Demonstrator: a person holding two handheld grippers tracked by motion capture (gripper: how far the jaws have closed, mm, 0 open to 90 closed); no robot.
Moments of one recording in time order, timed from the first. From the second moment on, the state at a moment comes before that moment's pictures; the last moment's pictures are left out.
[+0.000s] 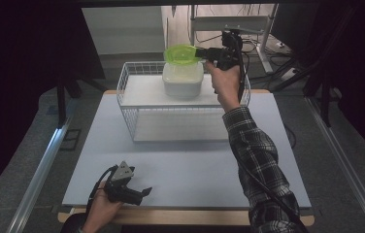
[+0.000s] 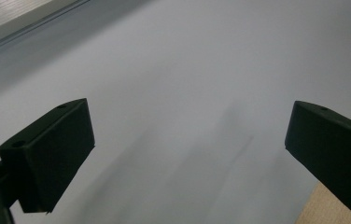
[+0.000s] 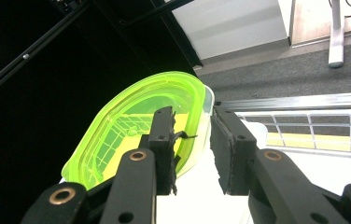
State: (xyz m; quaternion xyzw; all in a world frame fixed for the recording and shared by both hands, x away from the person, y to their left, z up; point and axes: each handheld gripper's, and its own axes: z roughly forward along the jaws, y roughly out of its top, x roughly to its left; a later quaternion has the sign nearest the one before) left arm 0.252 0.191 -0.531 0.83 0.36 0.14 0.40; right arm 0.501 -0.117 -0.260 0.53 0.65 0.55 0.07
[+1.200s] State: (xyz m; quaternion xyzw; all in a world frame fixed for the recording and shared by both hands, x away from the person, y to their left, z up) left arm 0.252 0.193 -0.530 0.82 0.37 0.14 0.41; right arm 0.449 -0.138 -0.292 0.39 0.73 0.56 0.08
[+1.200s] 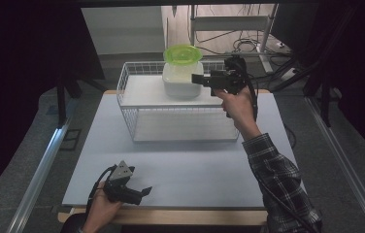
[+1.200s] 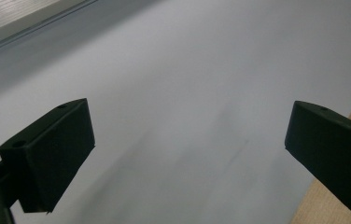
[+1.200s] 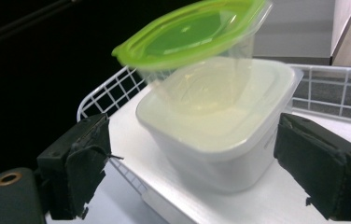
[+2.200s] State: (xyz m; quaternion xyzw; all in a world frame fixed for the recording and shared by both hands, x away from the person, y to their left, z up) left arm 0.253 0.193 -0.531 0.83 0.37 0.13 0.41; right arm 0.393 -0.137 -0.352 0.30 0.79 0.51 0.11
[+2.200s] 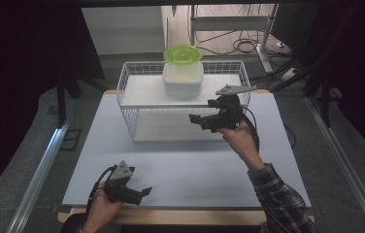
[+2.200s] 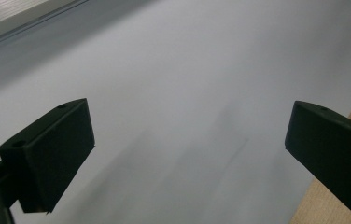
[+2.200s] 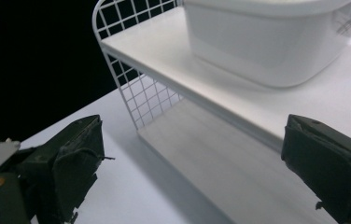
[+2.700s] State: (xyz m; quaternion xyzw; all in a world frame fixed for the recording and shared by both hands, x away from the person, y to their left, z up) left arm 0.253 0.192 -0.532 0.83 0.36 0.13 0.40; right arm 0.371 -0.142 -0.395 0.27 0.83 0.48 0.13
